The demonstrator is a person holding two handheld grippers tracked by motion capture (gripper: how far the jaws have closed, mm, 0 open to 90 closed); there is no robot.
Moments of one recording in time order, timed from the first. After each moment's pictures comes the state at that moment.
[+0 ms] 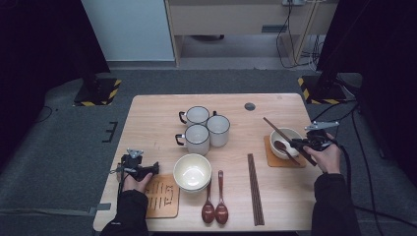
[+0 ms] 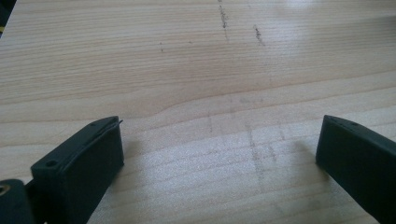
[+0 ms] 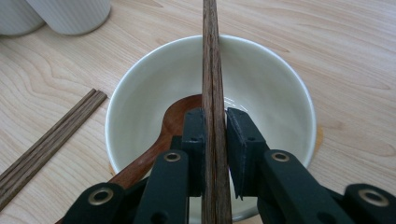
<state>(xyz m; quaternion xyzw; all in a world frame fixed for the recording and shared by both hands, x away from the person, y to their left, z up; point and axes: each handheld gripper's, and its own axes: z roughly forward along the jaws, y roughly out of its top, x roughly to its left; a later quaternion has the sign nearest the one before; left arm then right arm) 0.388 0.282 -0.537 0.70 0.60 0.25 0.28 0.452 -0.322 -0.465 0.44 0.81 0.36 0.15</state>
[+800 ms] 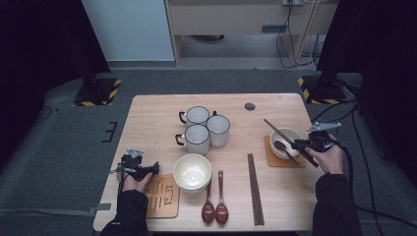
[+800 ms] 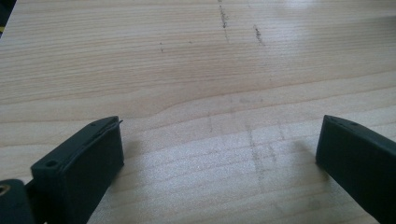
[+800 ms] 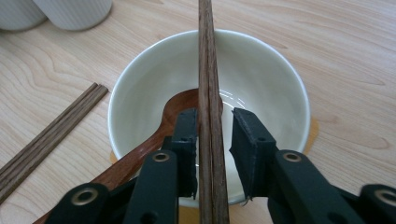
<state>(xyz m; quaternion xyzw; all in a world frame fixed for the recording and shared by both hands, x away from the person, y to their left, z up) 0.388 0.282 -0.537 0.70 0.60 0.25 0.28 0.446 -0.326 -0.462 0.44 0.81 0.36 0.15</state>
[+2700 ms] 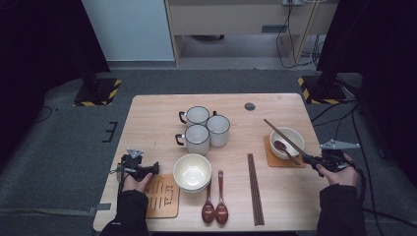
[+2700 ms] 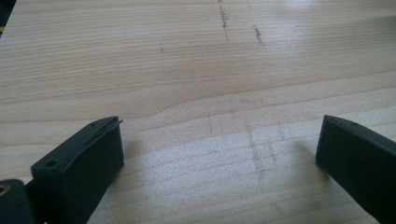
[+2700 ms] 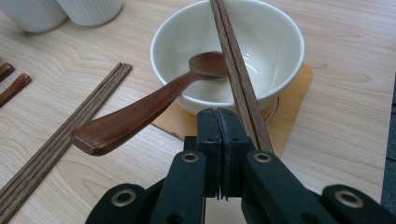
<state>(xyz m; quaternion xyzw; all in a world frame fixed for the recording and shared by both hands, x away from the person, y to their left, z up) 0.388 0.282 -0.537 0.70 0.60 0.25 0.28 0.377 -0.337 -0.456 0.48 0.78 0.37 0.16</state>
